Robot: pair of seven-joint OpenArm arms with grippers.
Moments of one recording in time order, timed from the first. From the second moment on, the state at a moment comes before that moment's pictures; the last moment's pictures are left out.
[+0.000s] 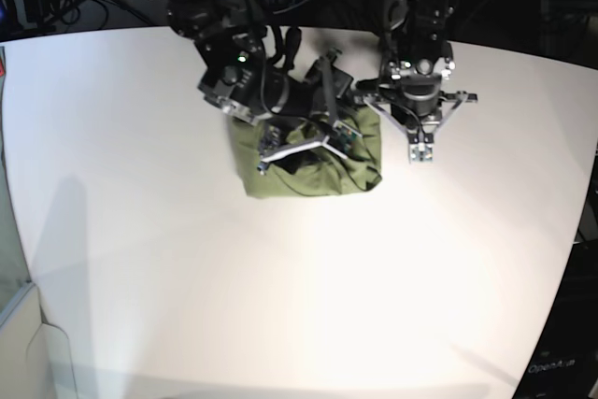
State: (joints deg) left arm 13.9 0.4 5.0 96.9 8.2 9.5 47.6; right arm -5.9 2.6 -30.7 103.9 -5.1 31.3 -47.1
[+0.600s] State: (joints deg) left arm 13.2 1.1 5.4 96.7 6.4 9.5 46.0; right arm -6.4 5.9 -26.6 107.2 -0.7 33.8 -45.0
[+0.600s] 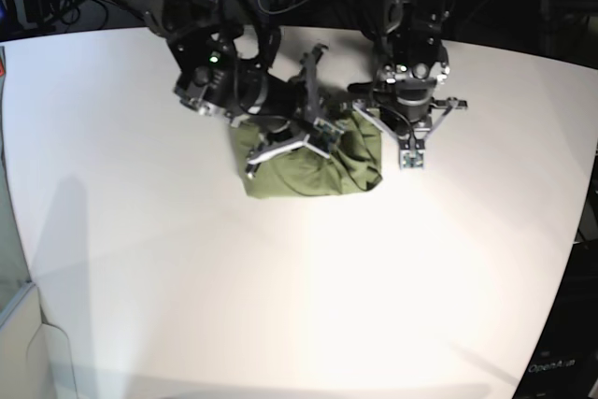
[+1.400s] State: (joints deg) left arm 14.3 0.3 5.4 96.6 6.3 9.3 45.4; right arm -9.4 4.7 -19.9 98.3 -0.9 33.8 -39.1
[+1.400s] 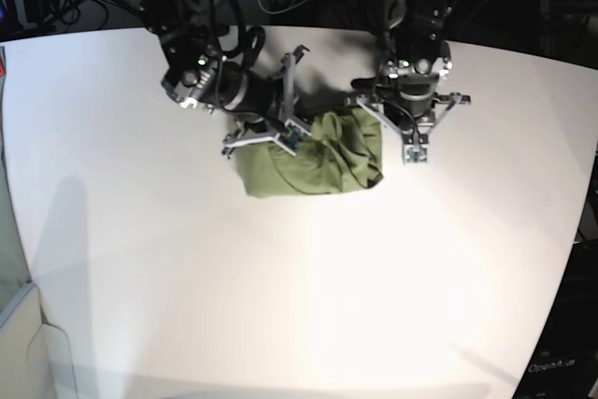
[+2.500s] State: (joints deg) left arm 22.1 -1.8 5.4 101.9 6.7 3.7 44.3; right arm -3.8 6.5 -30.0 99.6 -0.9 33.8 -39.1
